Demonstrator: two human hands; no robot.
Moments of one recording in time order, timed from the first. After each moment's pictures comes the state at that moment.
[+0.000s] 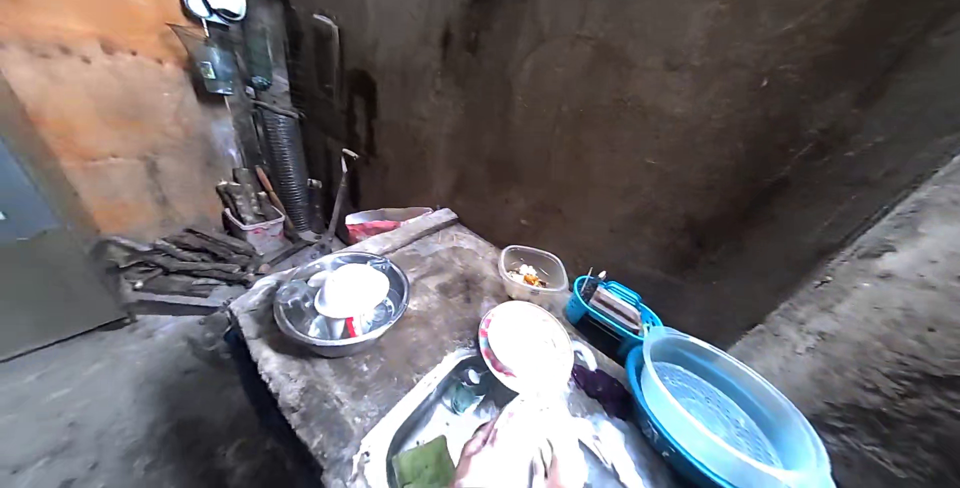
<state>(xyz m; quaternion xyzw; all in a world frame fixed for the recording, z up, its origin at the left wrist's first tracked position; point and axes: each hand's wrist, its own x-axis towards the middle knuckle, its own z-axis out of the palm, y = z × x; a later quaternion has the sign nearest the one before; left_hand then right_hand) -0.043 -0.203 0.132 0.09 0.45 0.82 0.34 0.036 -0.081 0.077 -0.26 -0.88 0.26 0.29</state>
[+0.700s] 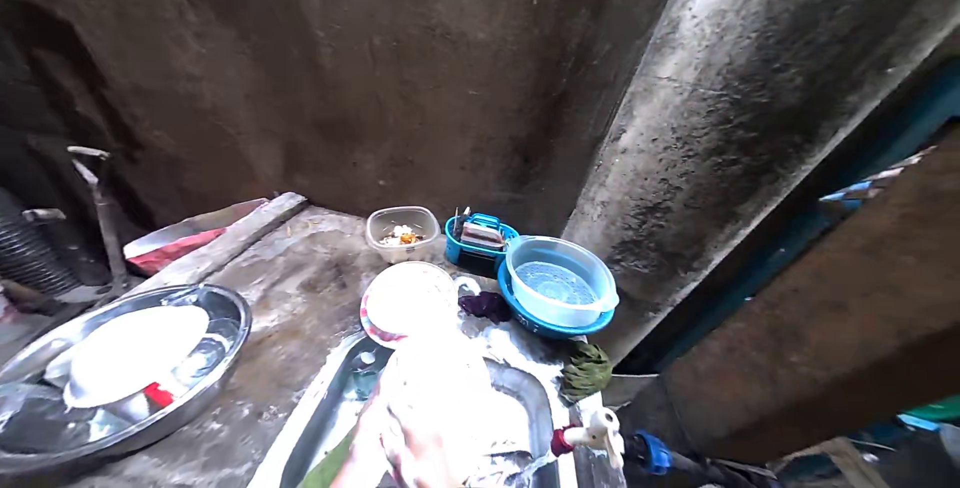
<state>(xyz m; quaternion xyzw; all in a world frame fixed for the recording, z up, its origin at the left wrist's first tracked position) -0.053 -0.174 0.142 0.03 0.46 0.81 0.37 0.029 -0.116 0.105 -0.17 -0.86 0.43 0.22</state>
